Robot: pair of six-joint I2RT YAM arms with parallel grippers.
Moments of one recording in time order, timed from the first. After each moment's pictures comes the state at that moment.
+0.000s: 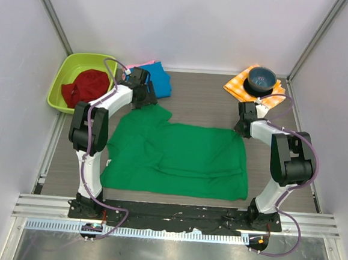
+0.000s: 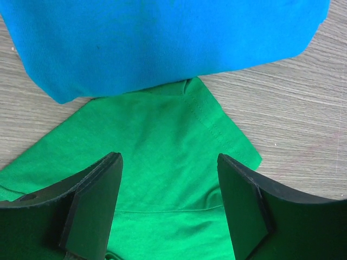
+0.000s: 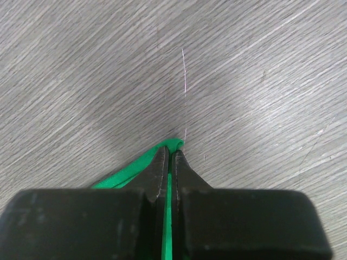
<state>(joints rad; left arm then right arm) -0.29 2.05 1.59 -0.49 -0.07 -0.58 0.15 1.75 0.96 -0.18 0.35 0.66</state>
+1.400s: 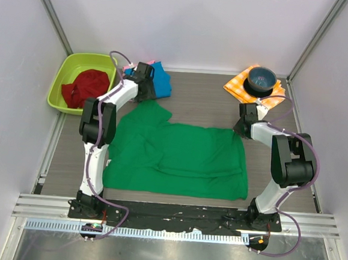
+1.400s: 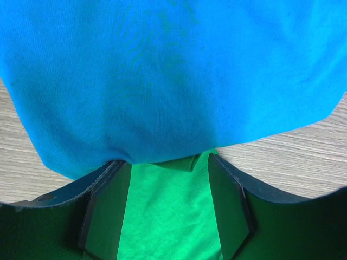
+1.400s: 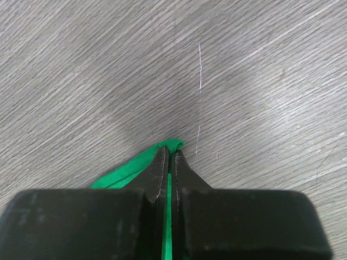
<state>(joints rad) -0.29 2.23 1.82 -0.55 -0.19 -0.51 0.14 1.73 0.93 -0.13 0.29 0.66</state>
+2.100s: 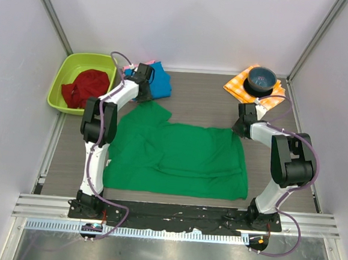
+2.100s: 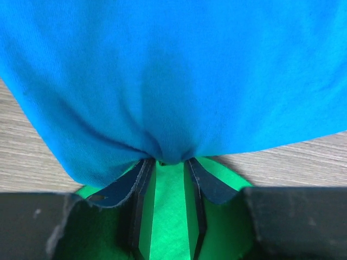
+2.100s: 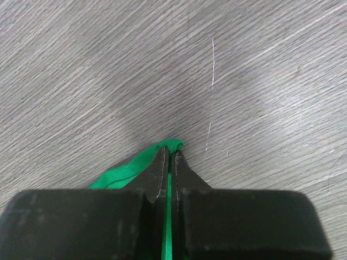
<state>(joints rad) -0.29 2.26 1.85 -0.56 -0.22 -0.49 0.15 1.73 0.93 -0.12 0.27 0.66</state>
